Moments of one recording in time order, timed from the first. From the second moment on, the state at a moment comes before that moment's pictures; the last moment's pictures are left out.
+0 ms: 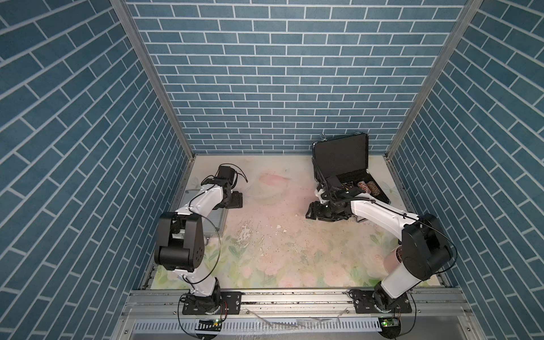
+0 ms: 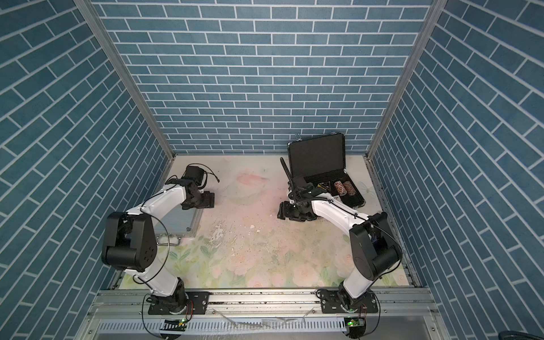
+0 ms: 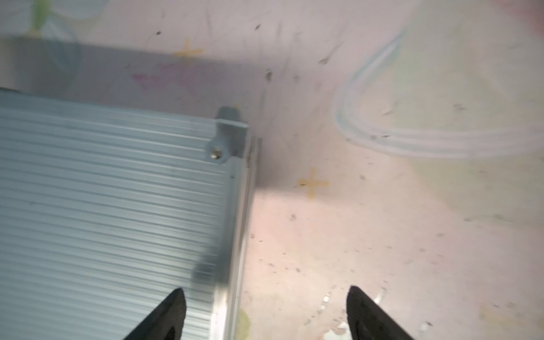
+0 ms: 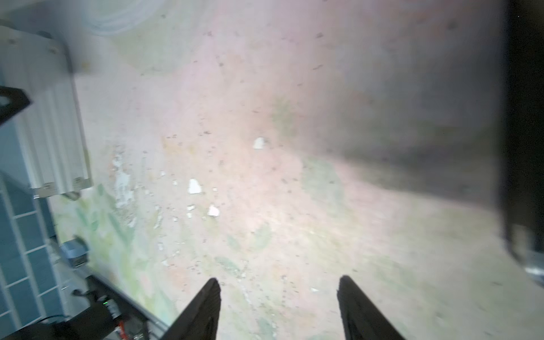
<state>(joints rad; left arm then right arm) -0.12 1.64 1.15 -0.70 -0.07 -0.20 0.57 1.62 1.14 -0.70 -0.27 0.50</state>
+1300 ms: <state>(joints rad) -0.20 1.55 0.90 -0.35 0.36 -0.35 0.48 1.81 1.17 -0.65 0.03 0.37</state>
